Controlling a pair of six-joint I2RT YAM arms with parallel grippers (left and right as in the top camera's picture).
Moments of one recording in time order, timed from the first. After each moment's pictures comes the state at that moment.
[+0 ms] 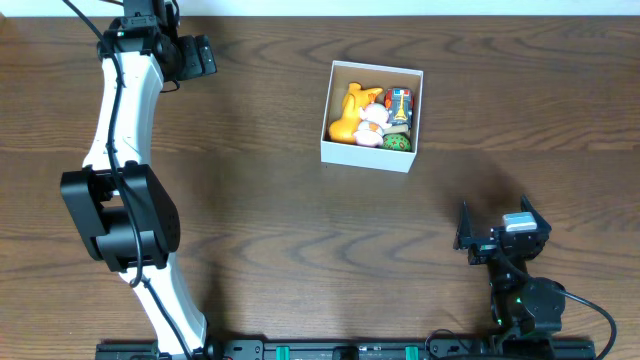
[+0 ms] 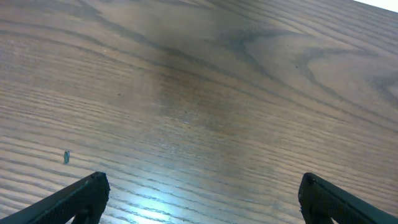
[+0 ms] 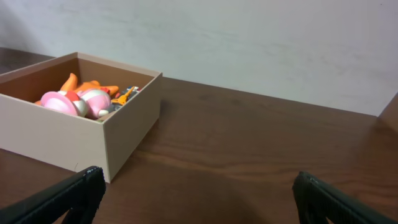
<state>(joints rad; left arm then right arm) 0.09 2.11 1.92 -0.84 0.02 -0.16 0.03 0.02 0.01 -0.07 -0.03 -0.11</state>
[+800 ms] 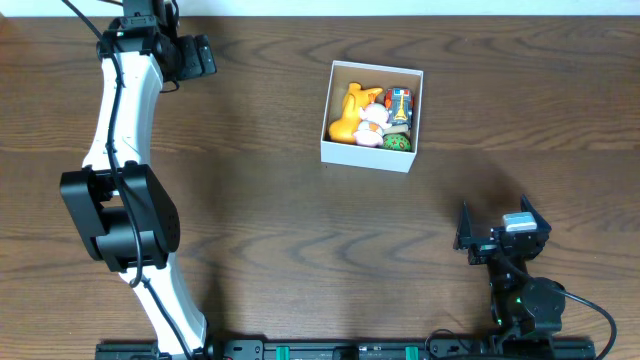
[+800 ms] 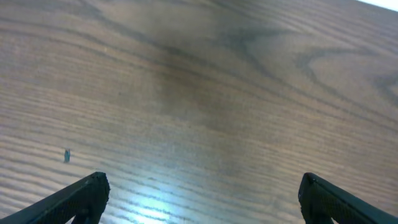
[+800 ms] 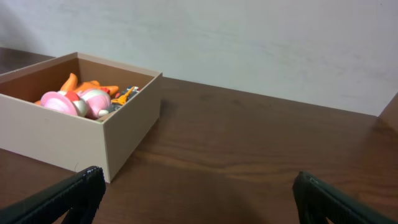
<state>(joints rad) 0.09 2.10 1.92 -0.84 0.02 -0.16 0.03 0.02 0.01 -0.07 -0.03 -0.11</state>
